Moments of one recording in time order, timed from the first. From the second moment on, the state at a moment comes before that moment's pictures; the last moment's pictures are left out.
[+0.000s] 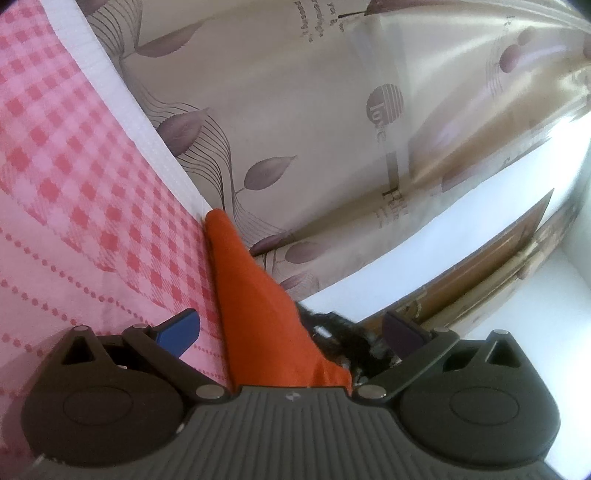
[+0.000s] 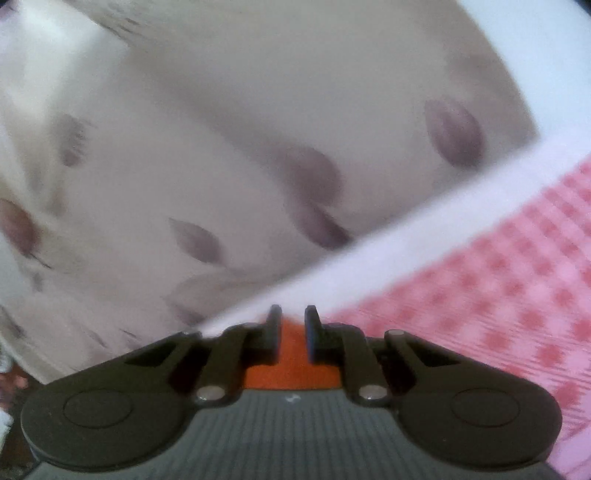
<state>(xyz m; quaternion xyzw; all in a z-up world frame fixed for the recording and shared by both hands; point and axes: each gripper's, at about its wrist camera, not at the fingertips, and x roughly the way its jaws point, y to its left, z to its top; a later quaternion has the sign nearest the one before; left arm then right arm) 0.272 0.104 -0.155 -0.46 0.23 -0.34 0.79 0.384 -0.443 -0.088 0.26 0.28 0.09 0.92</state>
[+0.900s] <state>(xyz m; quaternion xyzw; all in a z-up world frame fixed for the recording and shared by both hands) 0.258 0.081 -0.149 -0.48 0.24 -0.32 0.78 0.249 -0.390 -0.090 0.22 0.33 0.13 0.91</state>
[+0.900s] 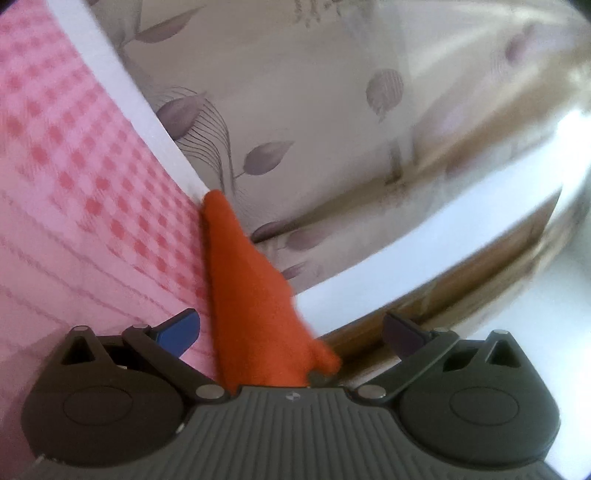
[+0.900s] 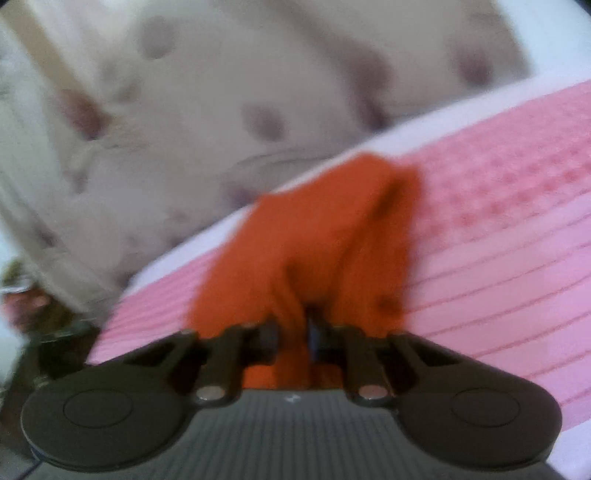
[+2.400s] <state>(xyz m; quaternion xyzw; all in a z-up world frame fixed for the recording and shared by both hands) 0.288 -0.041 -0.155 -0.38 0.30 -0.44 0.76 0.290 -0.400 -0.083 0.14 0.33 0.13 0.92</state>
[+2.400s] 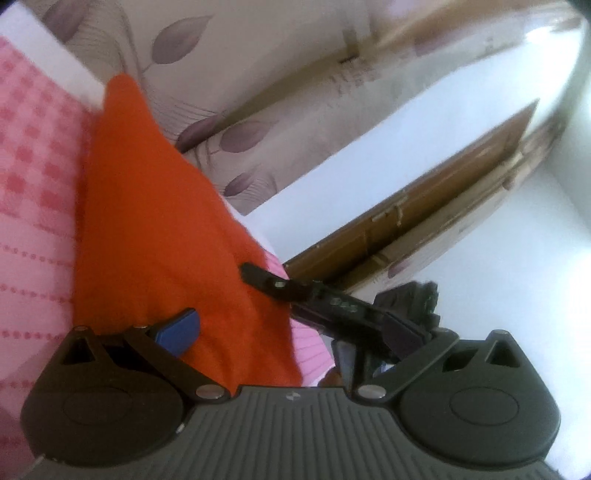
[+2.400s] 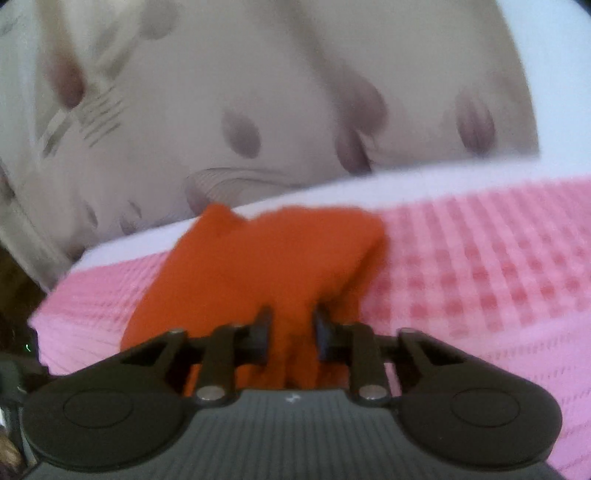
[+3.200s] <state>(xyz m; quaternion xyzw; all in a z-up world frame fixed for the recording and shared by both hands) 0.289 -0.044 -0.152 -0.36 0.30 -0.44 0.76 0.360 -0.360 -0.047 0.08 0.27 0.14 0.95</state>
